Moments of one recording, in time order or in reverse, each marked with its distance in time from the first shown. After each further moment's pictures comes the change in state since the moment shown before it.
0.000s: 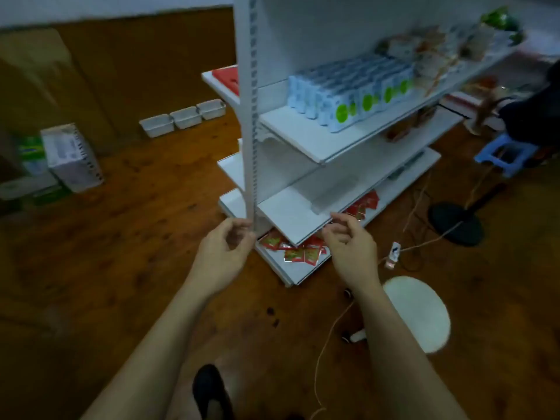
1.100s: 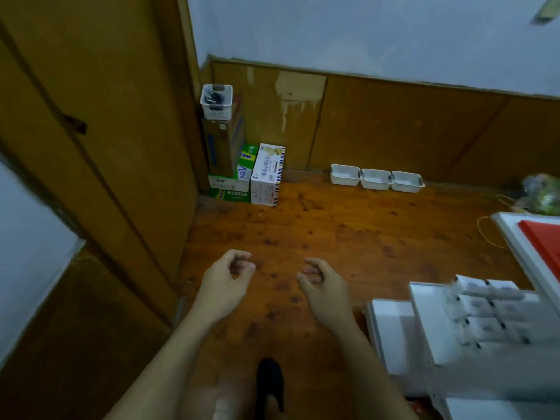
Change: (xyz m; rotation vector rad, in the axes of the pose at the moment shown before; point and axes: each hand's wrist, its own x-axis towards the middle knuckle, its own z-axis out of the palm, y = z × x) left_hand 0.226 -0.267 -0.393 0.004 0.555 -0.484; right_hand 0.182 -0.195 0.586 -0.171 -0.853 -0.327
